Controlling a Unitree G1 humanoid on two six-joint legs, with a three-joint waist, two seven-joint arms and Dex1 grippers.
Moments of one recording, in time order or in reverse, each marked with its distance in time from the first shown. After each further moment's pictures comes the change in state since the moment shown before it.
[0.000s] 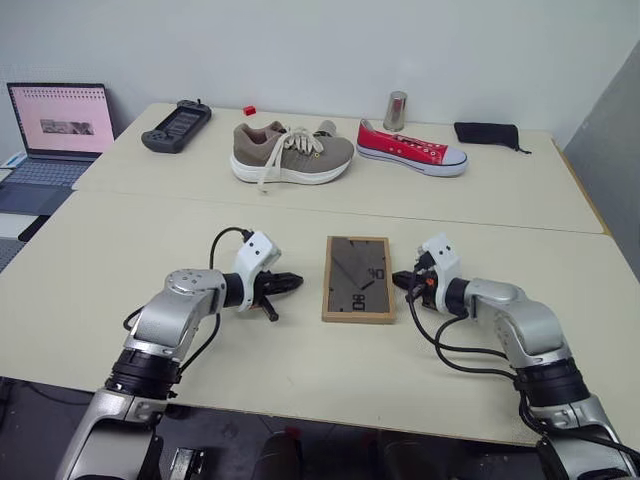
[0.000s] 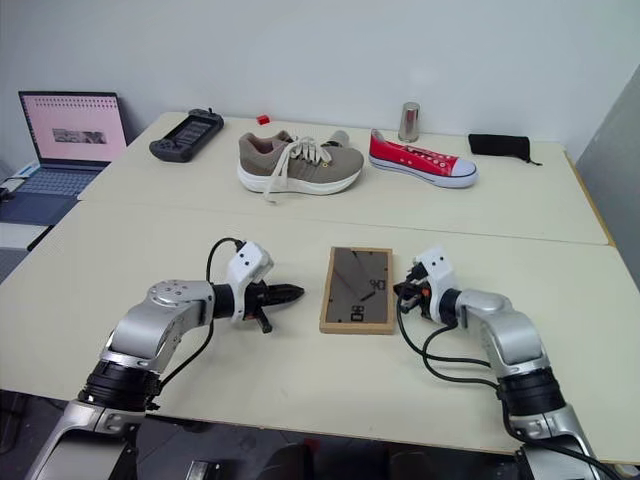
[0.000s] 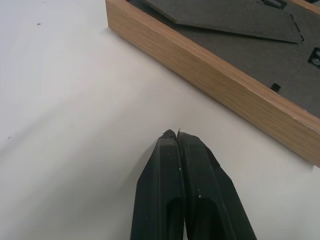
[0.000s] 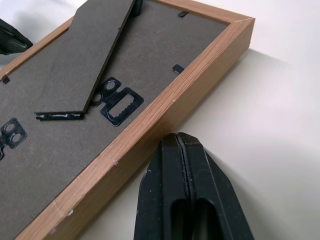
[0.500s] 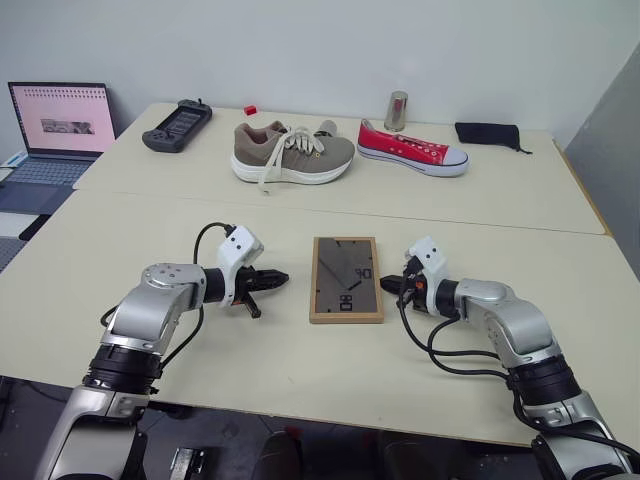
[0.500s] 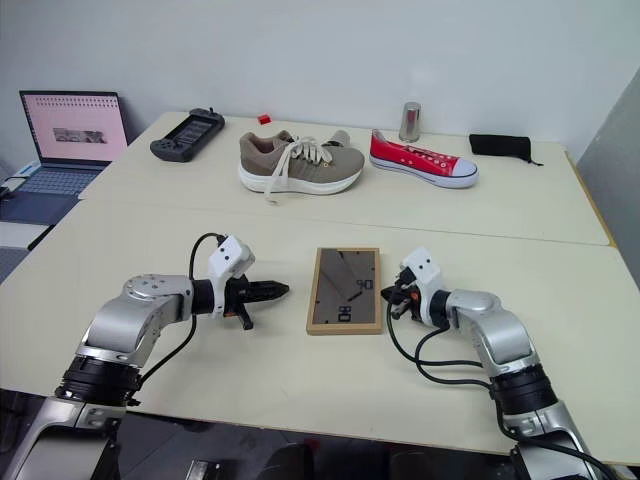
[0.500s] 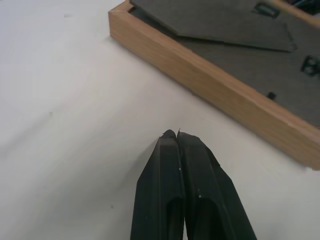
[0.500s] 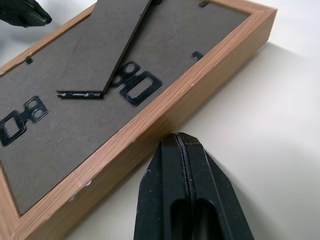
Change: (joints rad) left arm -0.004 0.088 0.045 0.011 -0.094 0.087 -0.142; right arm 0.011 -0.002 0.041 -0.023 -0.019 -0.006 0.072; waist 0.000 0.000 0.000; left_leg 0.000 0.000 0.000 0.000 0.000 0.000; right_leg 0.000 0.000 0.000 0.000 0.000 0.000
